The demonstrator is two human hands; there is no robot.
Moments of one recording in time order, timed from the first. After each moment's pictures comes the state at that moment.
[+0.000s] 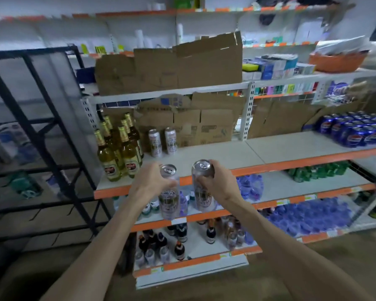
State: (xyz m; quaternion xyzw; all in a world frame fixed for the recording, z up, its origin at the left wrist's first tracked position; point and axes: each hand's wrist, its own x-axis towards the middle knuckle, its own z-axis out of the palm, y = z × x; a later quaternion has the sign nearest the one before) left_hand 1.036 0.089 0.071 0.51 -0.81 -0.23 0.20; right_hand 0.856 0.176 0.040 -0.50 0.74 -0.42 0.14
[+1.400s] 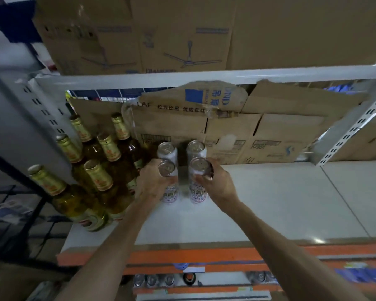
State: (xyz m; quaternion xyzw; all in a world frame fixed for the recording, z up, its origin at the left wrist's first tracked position) left_hand 0.927 -0.321 -0.044 0.61 -0.68 -0.32 0.23; right_hand 0.756 -0.266 -0.077 -0.49 0.73 -0.39 0.27
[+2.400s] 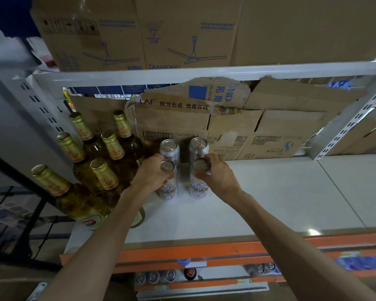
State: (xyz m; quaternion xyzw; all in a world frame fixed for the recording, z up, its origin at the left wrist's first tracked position) left_hand 0.946 -0.350 -0.041 0.58 -0.72 -0.37 0.14; right_hand 0.759 -0.274 -0.069 -0.55 0.74 -0.32 0.22
